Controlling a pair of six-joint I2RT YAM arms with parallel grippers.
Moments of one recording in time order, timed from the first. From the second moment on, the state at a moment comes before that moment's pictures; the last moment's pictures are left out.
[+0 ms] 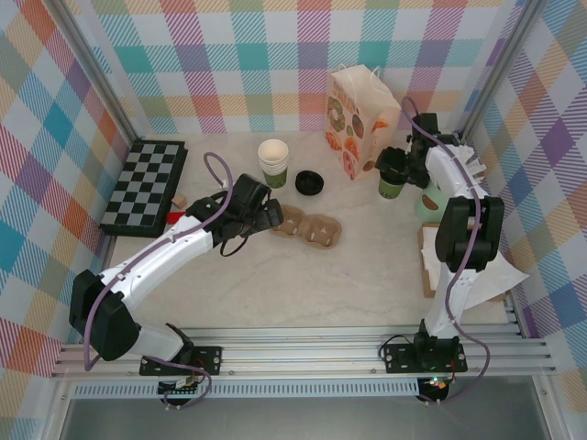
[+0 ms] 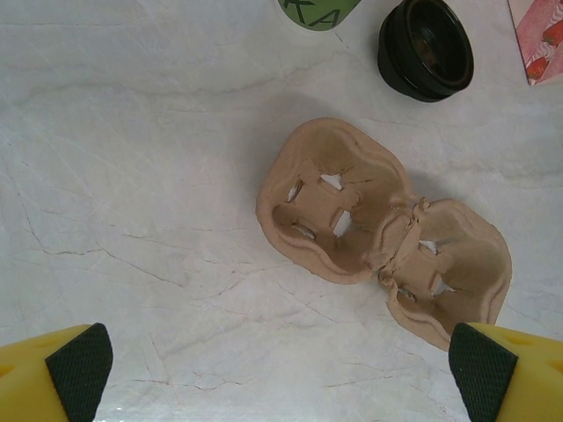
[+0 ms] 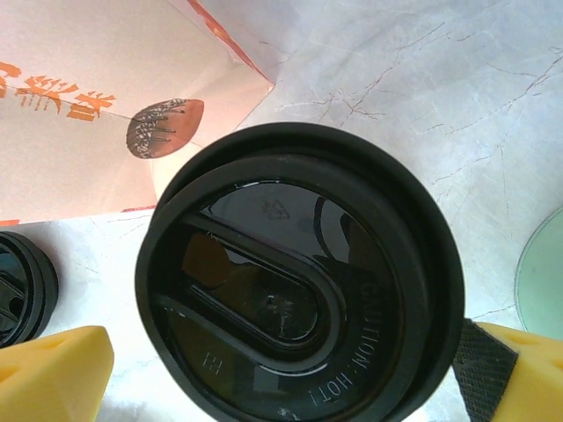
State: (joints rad) left arm -0.65 1.40 1.22 -0.79 -0.25 -0.85; right arm 0.01 2.01 1.76 -0.87 -0.14 0.39
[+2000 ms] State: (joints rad) left arm -0.49 1.90 1.31 -0.63 0.09 -0.47; right arm 0.06 2.26 2.63 -1.07 -0.05 0.61
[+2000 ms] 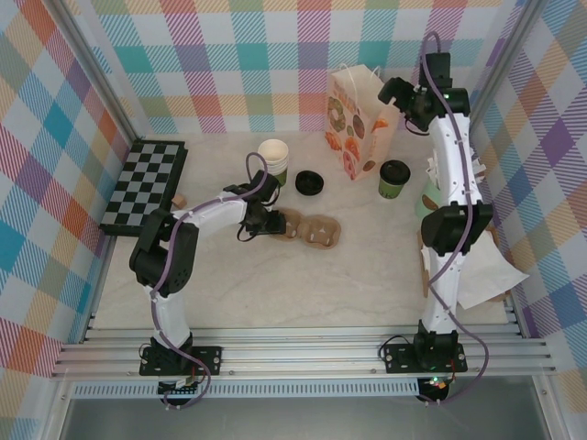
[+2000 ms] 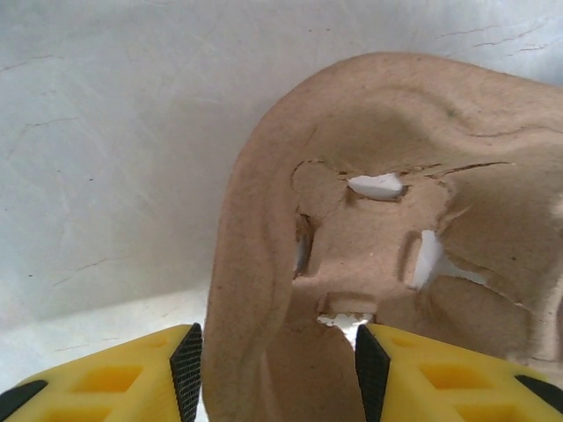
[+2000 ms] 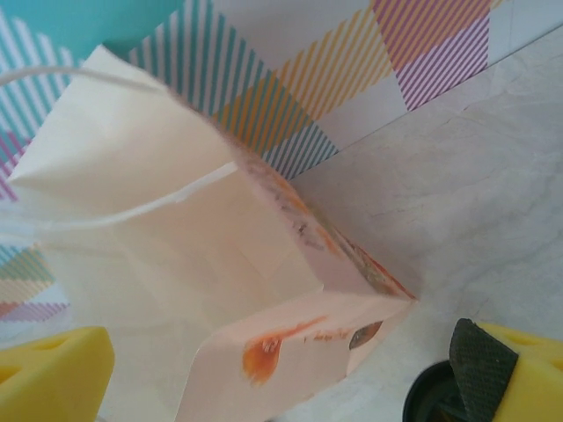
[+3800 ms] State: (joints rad) left arm -0.35 1.03 1.24 -1.02 -0.30 -0.64; right arm 0.50 1.67 2.28 -0.98 -0.24 0.24
